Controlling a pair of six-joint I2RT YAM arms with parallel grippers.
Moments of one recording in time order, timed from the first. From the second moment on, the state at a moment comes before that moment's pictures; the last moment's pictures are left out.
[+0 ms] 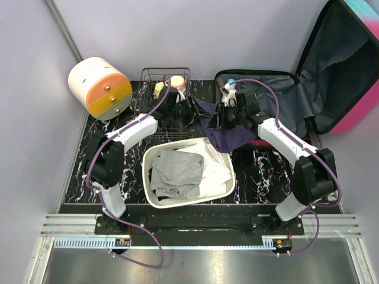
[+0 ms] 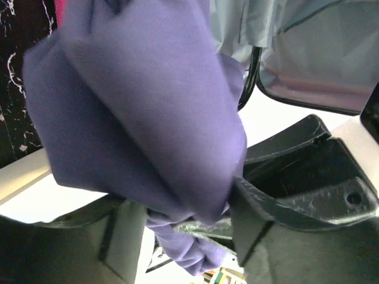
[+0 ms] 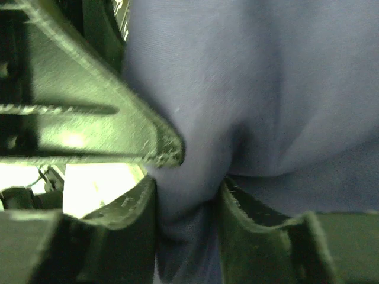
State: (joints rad) left arm -0.49 1.82 1.38 -0.11 0.57 -1.12; right arm 0.41 1.60 1.25 -0.30 -0.47 0.40
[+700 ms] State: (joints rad) left arm -0.40 1.82 1.55 -0.60 0.49 -0.59; right arm -0.12 1.93 1.88 -0.81 -0.67 0.16
